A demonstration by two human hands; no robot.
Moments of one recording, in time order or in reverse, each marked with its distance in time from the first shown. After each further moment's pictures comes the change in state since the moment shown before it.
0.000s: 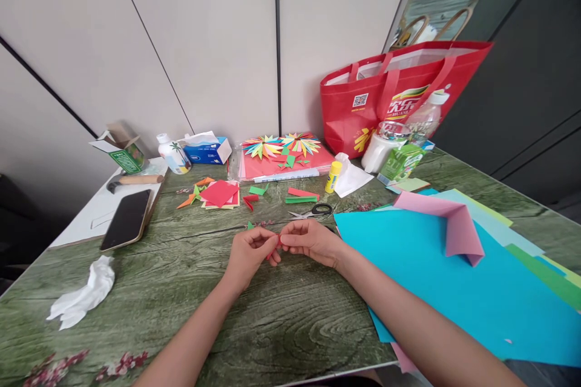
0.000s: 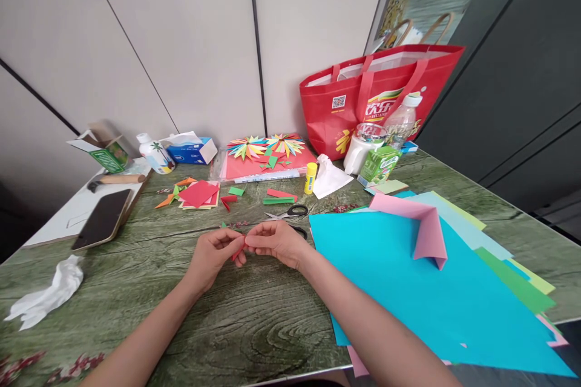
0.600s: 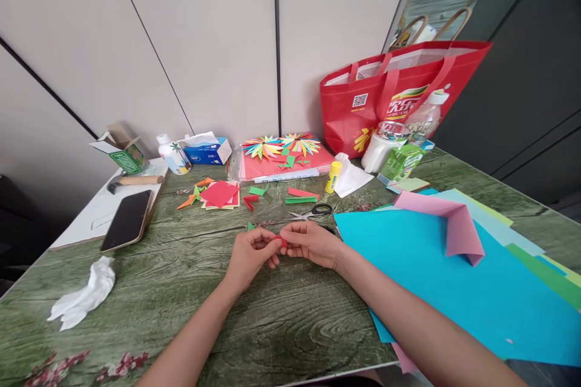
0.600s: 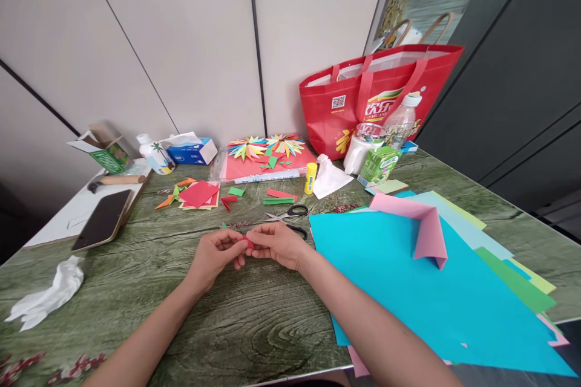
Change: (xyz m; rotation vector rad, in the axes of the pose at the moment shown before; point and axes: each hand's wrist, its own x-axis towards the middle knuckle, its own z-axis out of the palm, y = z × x) left_hand 0.001 -0.002 0.002 -0.046 -0.020 -0.032; right_hand 0.001 0.004 0.000 0.072 -0.049 0.059
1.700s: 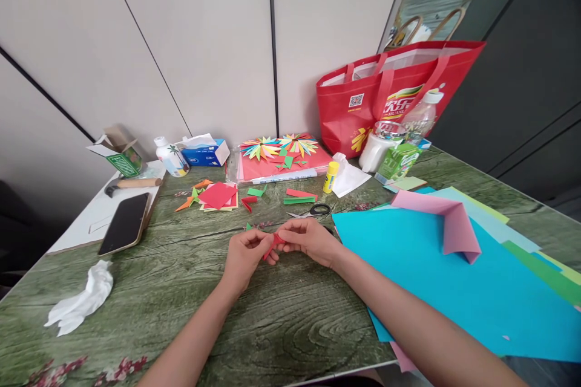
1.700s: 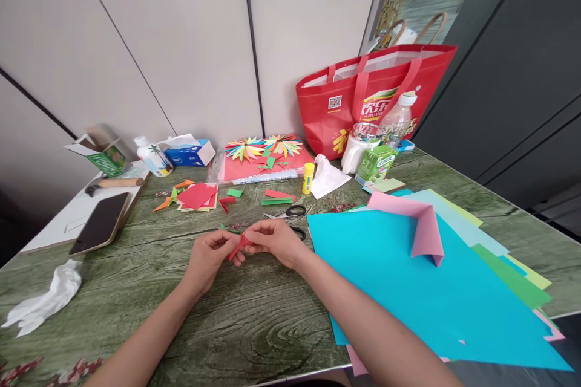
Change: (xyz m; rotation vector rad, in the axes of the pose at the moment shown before) left_hand 0.000 -0.001 -0.001 -0.012 0.086 0.026; right_hand 0.001 -0.002 0.003 -0.125 0.085 -0.172
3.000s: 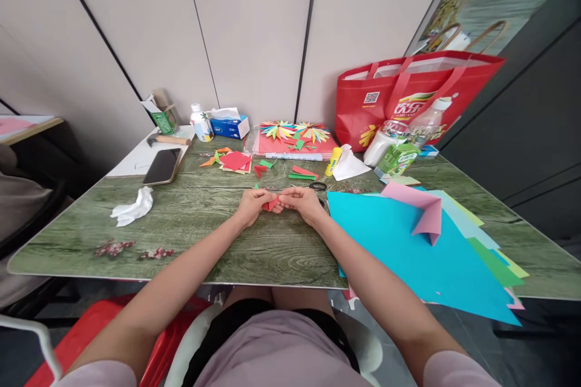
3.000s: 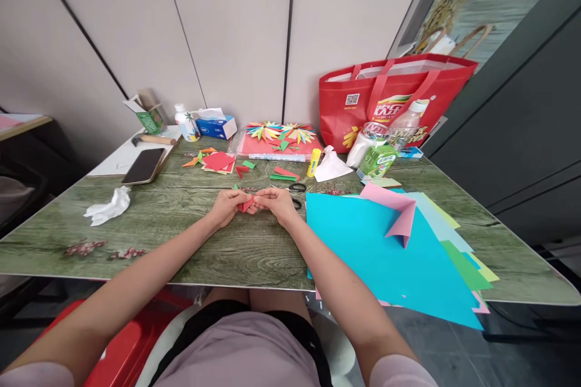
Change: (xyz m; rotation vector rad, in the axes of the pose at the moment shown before) left_hand 0.002 -0.025 0.008 -0.284 -0.061 0.035; right_hand 0.001 0.021 -0.009 -0.076 0.178 -0.136
